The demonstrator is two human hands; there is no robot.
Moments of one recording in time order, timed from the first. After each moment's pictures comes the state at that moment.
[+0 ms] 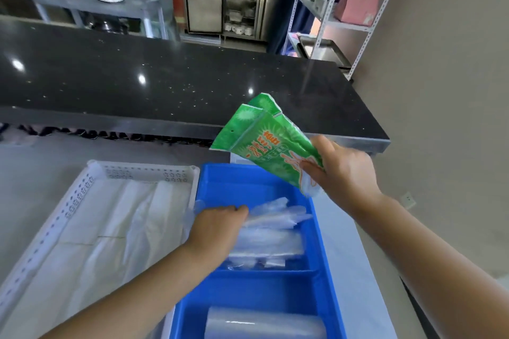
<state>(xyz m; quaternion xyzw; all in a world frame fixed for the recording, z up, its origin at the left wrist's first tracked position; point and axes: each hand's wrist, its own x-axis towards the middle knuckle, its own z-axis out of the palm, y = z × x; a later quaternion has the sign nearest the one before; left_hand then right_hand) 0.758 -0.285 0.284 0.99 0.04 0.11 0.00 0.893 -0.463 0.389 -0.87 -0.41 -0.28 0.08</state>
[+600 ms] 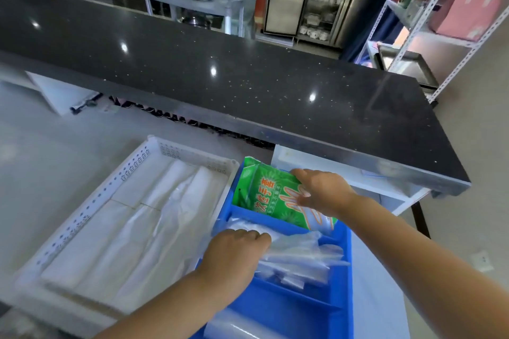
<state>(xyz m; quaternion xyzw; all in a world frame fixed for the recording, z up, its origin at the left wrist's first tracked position) 0.724 -0.313 0.281 0.99 0.10 0.08 0.02 0.954 -0.384 0.308 -0.83 -0.56 0.02 -0.04</state>
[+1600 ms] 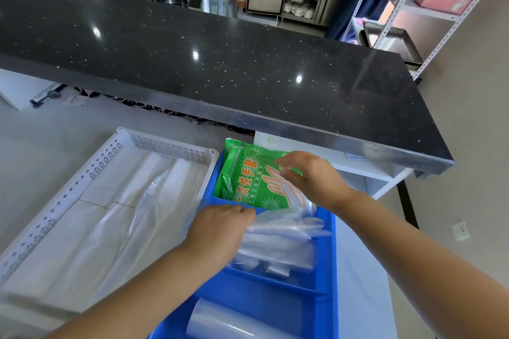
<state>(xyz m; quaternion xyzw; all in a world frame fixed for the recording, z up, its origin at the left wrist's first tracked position) 0.752 -0.301 0.290 0.99 0.09 0.07 0.01 0.953 -0.403 0.311 -0.80 -0.55 0.03 0.22</state>
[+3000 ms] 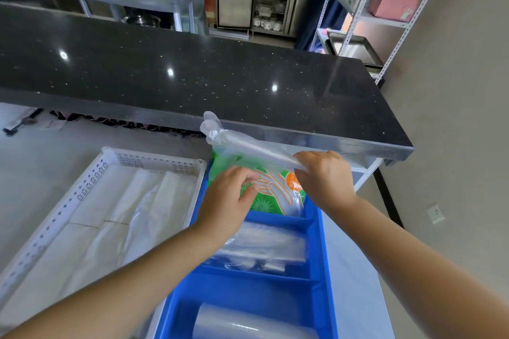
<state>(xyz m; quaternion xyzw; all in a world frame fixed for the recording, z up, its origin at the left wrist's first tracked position) 0.787 -0.294 0.304 0.87 0.12 0.27 0.38 0.920 -0.433 0.345 -0.89 -0.39 -0.20 0.14</state>
